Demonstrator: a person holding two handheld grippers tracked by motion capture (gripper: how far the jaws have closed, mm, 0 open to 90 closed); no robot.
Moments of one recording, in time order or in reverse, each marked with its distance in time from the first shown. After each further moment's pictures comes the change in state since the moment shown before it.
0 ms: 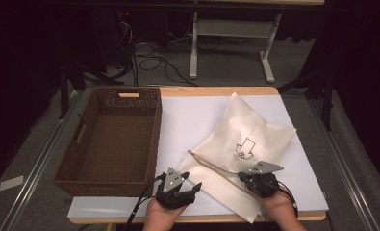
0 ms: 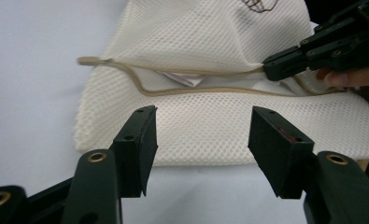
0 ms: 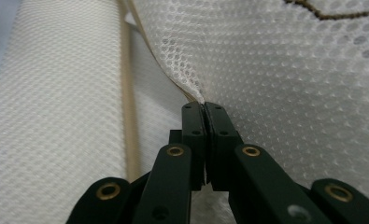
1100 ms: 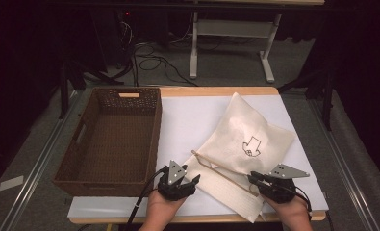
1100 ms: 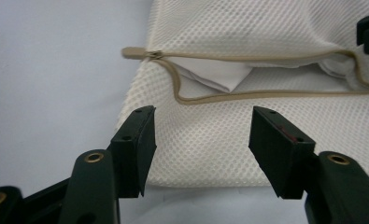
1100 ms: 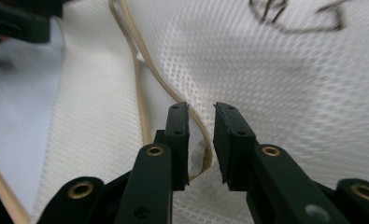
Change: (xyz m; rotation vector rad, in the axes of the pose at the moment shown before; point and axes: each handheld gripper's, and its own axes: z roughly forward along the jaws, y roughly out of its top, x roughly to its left) left arm 0.011 0.008 0.018 0.026 0.071 0.037; right arm -0.009 -0.013 -0.044 -0.154 0.031 0.081
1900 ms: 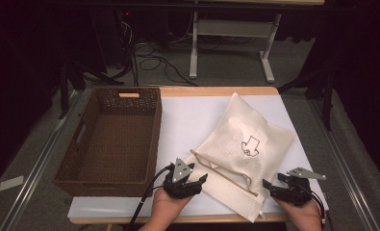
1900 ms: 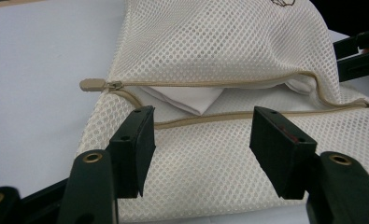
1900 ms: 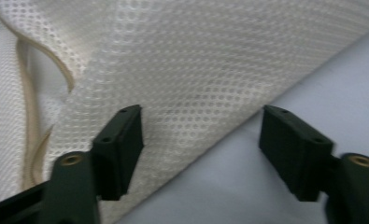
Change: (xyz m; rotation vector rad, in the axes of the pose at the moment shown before) left arm -0.008 0.012 0.006 -0.034 -0.070 0.015; right arm -0.039 -0.037 -0.011 0.090 -0.186 0.251
